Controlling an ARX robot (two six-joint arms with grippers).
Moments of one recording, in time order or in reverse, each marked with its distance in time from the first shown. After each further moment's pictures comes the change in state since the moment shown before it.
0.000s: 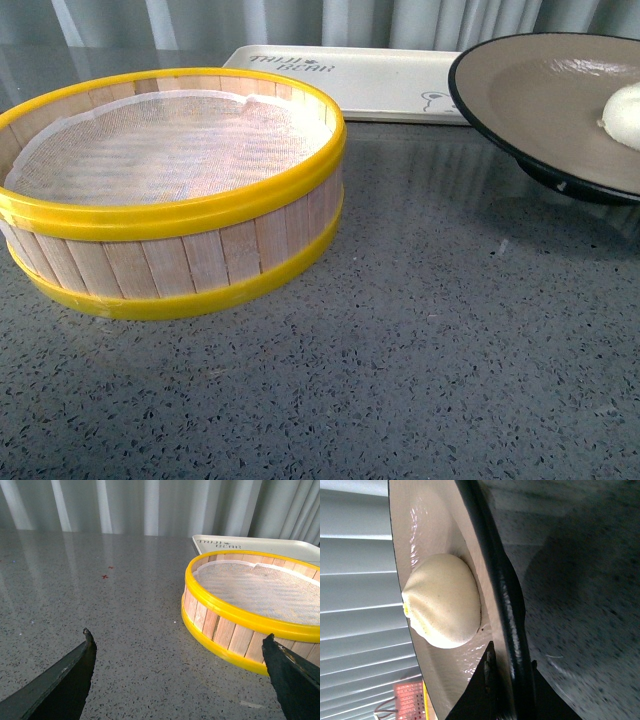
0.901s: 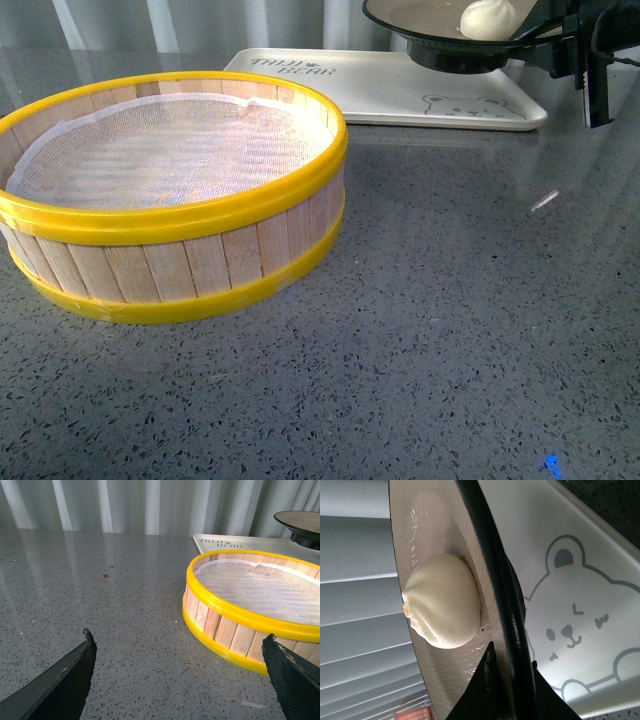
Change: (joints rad) left arm 0.000 0.000 0.000 0.000 0.000 0.000; right arm 0.141 0.703 1.040 -0.389 0.097 0.039
